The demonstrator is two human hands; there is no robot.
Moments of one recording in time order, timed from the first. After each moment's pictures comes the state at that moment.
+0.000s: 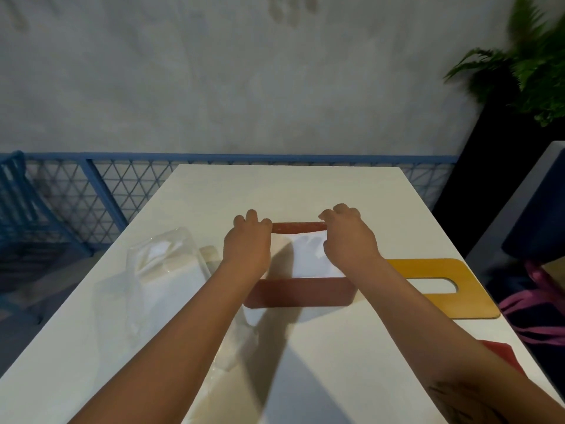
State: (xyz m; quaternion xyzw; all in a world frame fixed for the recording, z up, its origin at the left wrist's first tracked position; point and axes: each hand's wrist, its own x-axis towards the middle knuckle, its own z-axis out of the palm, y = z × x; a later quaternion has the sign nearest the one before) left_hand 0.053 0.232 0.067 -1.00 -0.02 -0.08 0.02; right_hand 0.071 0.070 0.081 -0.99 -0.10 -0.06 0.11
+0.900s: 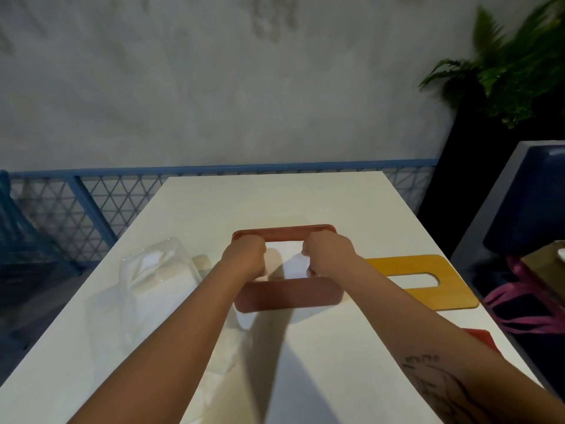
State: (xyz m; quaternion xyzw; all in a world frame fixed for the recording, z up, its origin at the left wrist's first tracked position) left_hand 0.055 0.225 0.074 -0.99 -0.03 0.11 -0.08; right_hand 0.073 0.070 0.070 -0.99 -0.13 0.09 0.05
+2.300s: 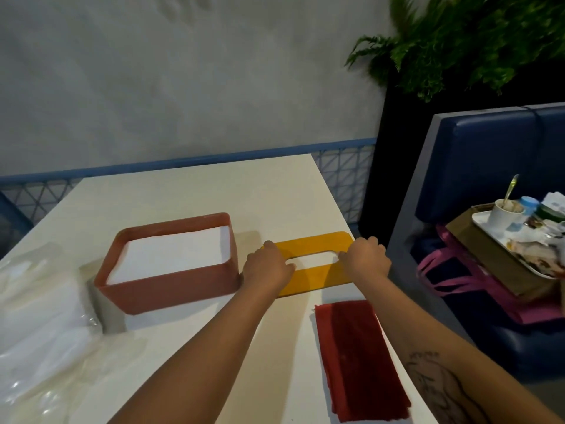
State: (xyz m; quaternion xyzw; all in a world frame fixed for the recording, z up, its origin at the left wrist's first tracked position) left_hand 0.060 0.003 -0.002 -0.98 -0.04 0.07 -0.16; right_hand 0.069 -0.172 -0.017 -0.96 0.23 0.02 0.19
